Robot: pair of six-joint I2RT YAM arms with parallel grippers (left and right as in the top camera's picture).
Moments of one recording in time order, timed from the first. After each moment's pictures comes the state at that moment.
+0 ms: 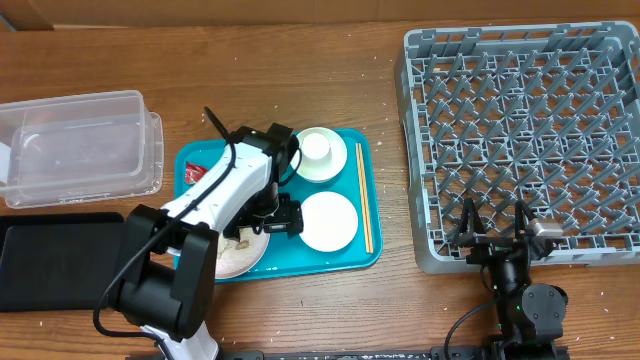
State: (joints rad) left arm -0.39 1.85 1.24 -1.21 0.01 -0.51; right arm 0.06 0.01 0.02 -0.03 0.02 0.28
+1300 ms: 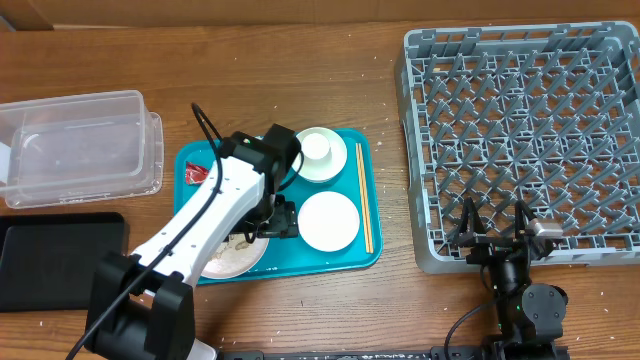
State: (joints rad) left arm -0.44 1.68 1.22 -1.32 -0.10 -0.58; right arm 0.06 0.01 0.02 -0.03 0.02 0.28
